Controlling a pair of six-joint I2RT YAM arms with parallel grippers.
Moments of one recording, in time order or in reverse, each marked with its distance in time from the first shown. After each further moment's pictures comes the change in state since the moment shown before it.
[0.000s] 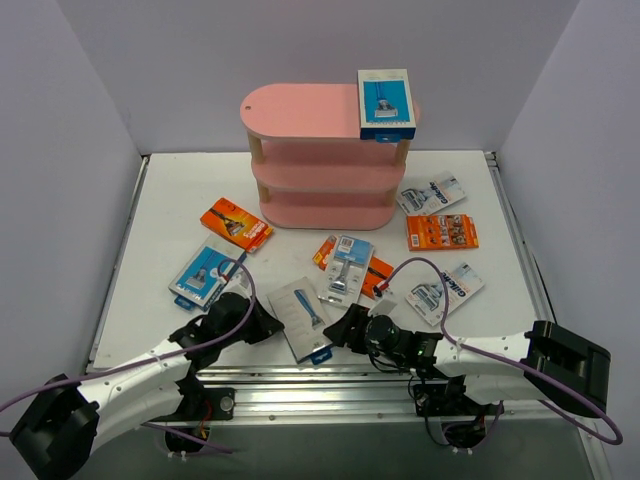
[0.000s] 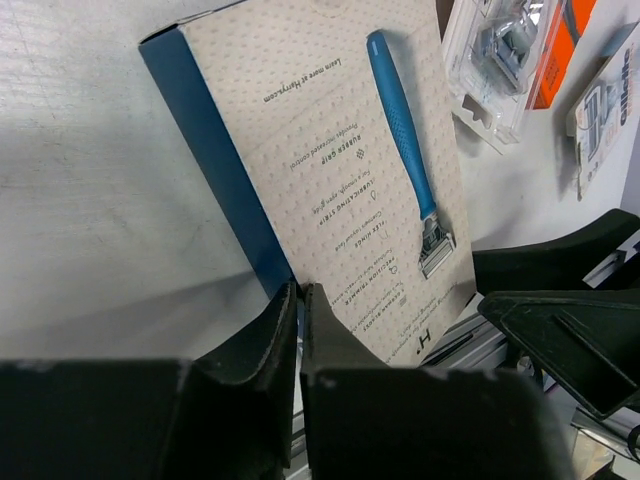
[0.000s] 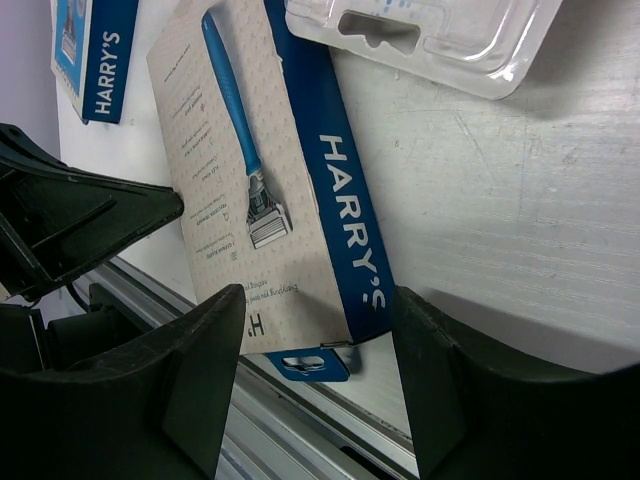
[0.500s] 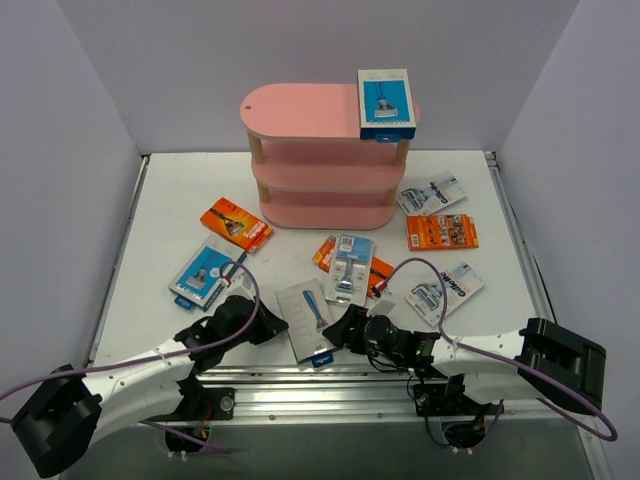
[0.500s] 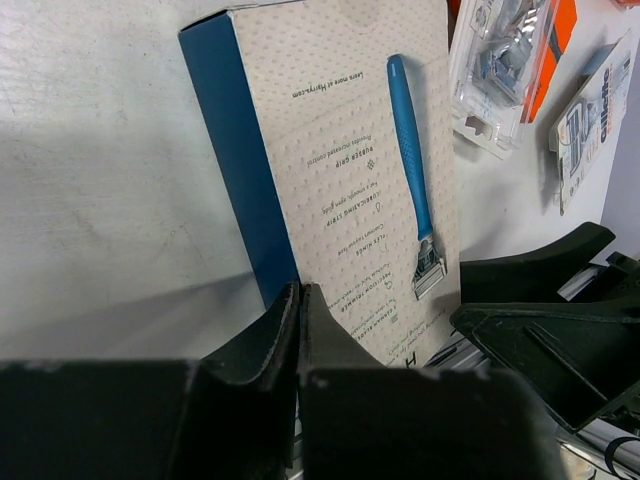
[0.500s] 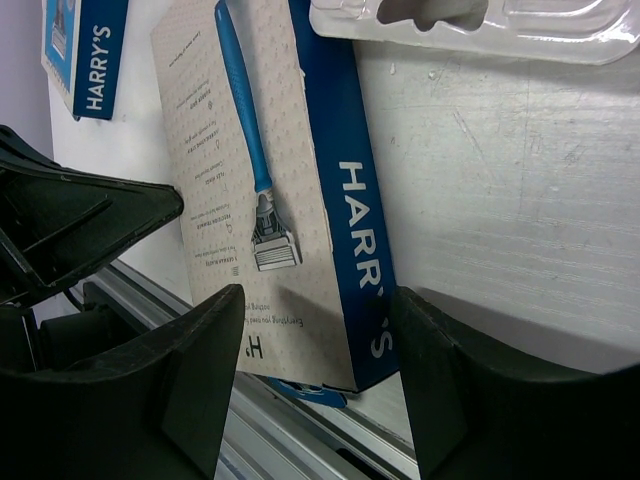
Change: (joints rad) left arm -0.063 0.045 -0.011 0.081 -0.064 -0.082; right arm 0.000 0.032 0.000 0.023 -0.006 0.000
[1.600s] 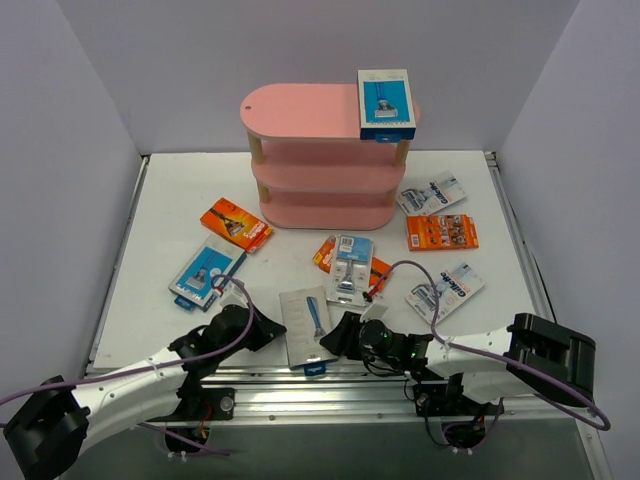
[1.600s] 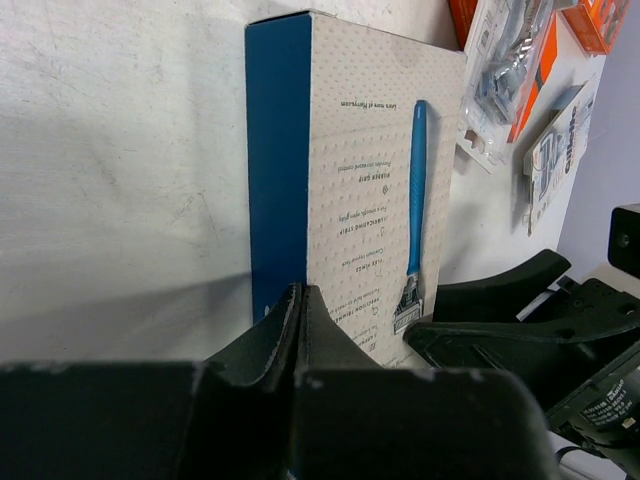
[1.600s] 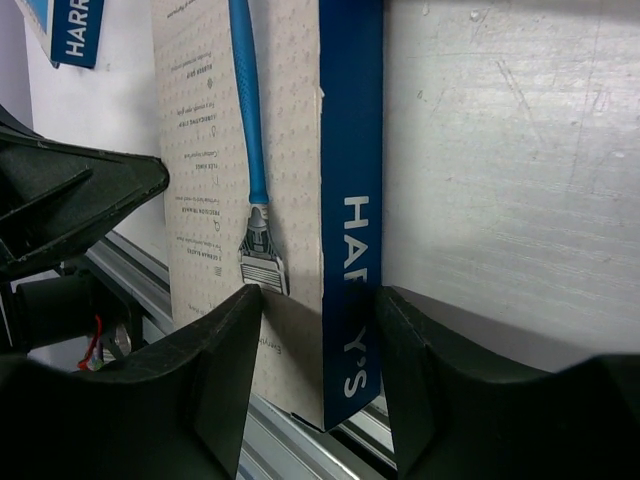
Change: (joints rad) left arm -0.052 -0.108 -0.061 -0.042 -0.069 -0.163; right arm 0.047 0.068 0.003 0.057 -0.033 -0.013
